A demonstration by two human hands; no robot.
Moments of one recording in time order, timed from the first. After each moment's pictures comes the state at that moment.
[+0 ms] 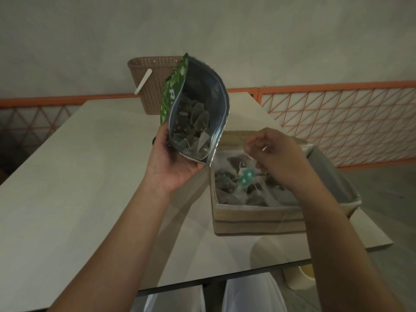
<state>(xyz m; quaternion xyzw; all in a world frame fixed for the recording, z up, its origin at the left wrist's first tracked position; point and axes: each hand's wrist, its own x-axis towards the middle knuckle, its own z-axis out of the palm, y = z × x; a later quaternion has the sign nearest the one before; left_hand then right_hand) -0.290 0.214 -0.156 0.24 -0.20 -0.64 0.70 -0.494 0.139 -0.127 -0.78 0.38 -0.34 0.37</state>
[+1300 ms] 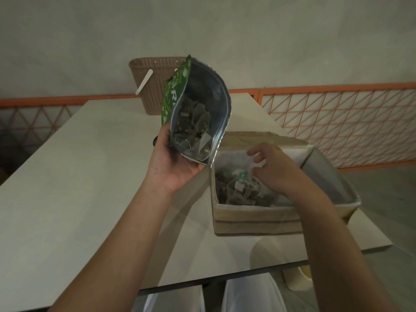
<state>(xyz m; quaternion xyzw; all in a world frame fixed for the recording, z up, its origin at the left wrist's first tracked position) -0.295 0.216 -0.154 0.25 -0.19 -0.63 0.71 -0.491 0.132 -0.144 -0.83 0.47 -0.18 0.25</state>
